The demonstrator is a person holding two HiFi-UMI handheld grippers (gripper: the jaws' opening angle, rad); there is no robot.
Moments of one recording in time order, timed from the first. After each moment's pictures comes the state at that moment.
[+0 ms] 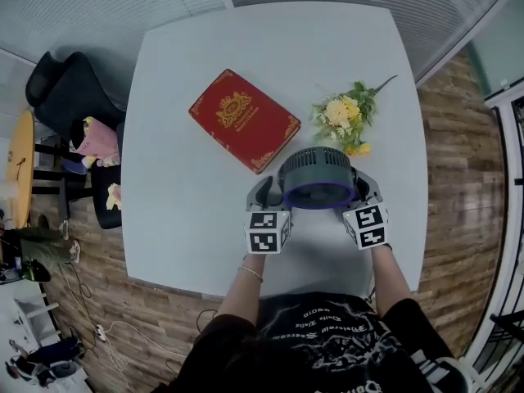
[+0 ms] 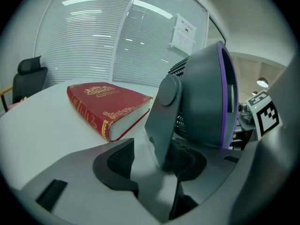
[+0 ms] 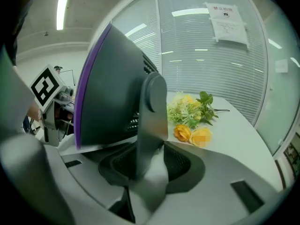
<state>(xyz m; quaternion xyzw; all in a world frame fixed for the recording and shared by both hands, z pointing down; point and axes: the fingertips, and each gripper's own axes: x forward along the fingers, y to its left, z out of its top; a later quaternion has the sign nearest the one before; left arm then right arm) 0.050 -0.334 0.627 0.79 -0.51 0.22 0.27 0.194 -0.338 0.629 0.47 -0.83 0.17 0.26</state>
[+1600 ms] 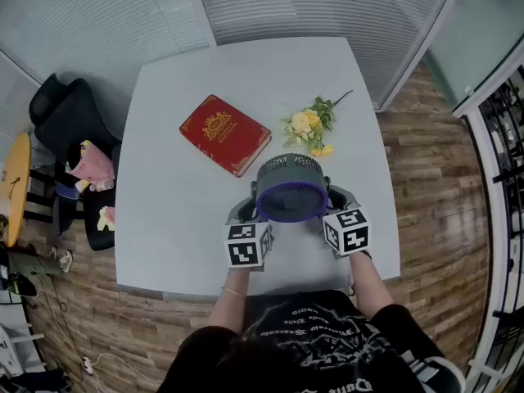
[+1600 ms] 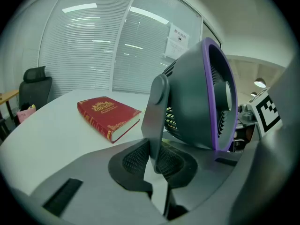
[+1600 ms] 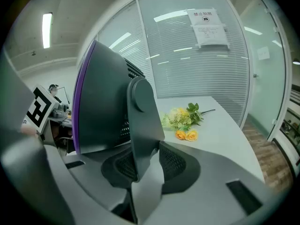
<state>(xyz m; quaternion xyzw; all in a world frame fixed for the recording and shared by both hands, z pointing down) 0.058 -0.255 0.540 0.79 -0.51 0.20 0.26 0.201 -0.259 0.544 0.50 -0.81 0.23 0.20</state>
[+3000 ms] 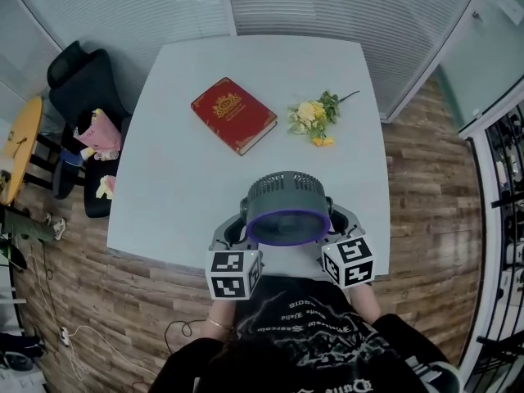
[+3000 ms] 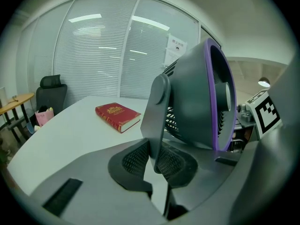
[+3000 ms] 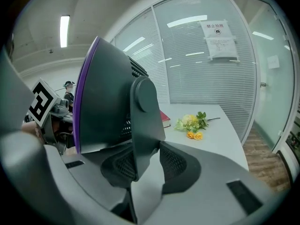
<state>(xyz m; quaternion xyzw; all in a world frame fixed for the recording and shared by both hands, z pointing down) 0.051 -0.131 0.474 0.77 -0.56 0.19 0.25 0.191 -0.149 0.481 0.45 -0.85 0.19 0.21</state>
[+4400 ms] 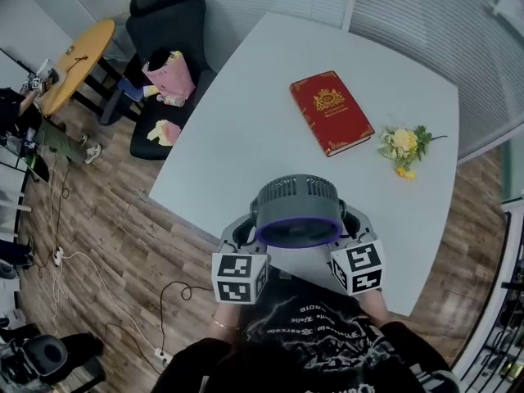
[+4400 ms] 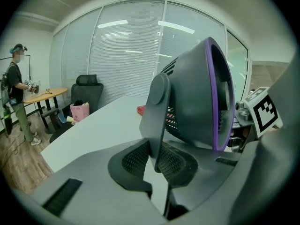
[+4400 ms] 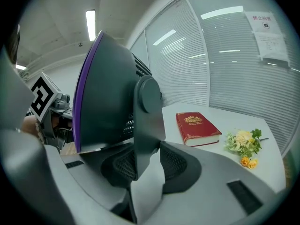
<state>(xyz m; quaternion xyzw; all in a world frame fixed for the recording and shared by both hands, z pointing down) -0.115 -0.103 0.471 0.67 -0.67 0.16 0.27 0.008 -0.168 0.481 0.28 -0.92 0.14 0.25</state>
